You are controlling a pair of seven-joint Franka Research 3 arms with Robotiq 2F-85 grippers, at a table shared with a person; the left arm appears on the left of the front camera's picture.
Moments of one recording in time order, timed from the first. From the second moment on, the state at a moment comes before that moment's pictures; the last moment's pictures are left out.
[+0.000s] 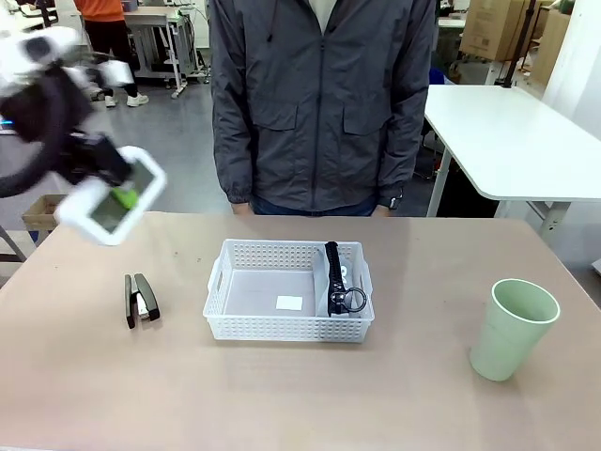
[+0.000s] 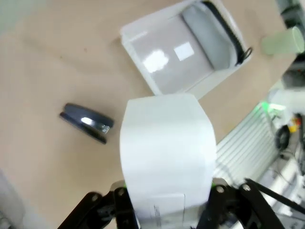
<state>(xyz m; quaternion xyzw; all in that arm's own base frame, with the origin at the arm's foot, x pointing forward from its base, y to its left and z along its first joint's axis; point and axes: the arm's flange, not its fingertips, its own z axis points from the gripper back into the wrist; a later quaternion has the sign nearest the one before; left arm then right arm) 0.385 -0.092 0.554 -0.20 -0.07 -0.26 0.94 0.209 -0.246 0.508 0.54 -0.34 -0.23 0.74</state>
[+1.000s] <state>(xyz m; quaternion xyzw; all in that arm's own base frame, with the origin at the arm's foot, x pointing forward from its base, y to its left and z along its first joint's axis) 0.493 -0.324 0.374 -0.04 0.12 -0.36 0.92 0.210 -0.246 0.509 0.54 -0.34 -0.23 0.74</state>
